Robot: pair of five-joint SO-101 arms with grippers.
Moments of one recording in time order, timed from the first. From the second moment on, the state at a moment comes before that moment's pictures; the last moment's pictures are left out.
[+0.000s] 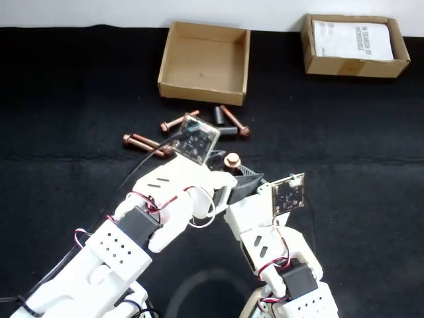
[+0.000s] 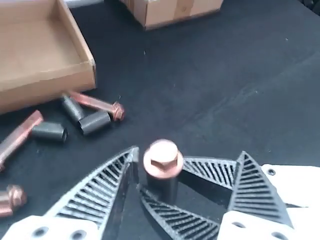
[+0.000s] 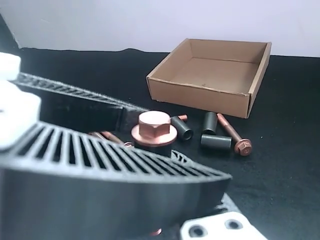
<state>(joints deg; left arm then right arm) 32.9 -51.5 56.7 32.3 9.6 -29.9 -102.3 95.1 27.7 -9.7</state>
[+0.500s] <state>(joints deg) 27.2 -67.4 42.0 57.1 9.6 -29.9 -102.3 95.1 27.7 -9.7</state>
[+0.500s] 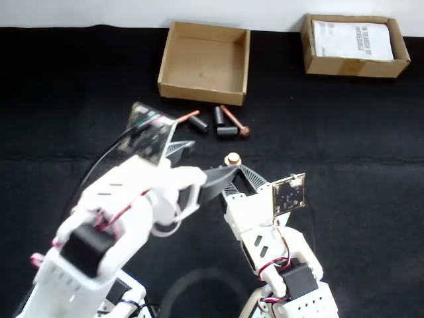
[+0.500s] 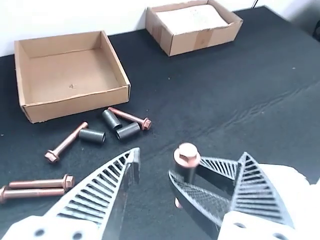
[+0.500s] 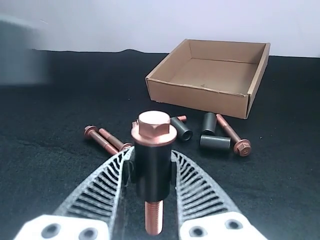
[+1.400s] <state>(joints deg) 7.0 -103.1 80.0 62.5 9.6 -25.0 -79.2 59.1 44.4 -9.7</state>
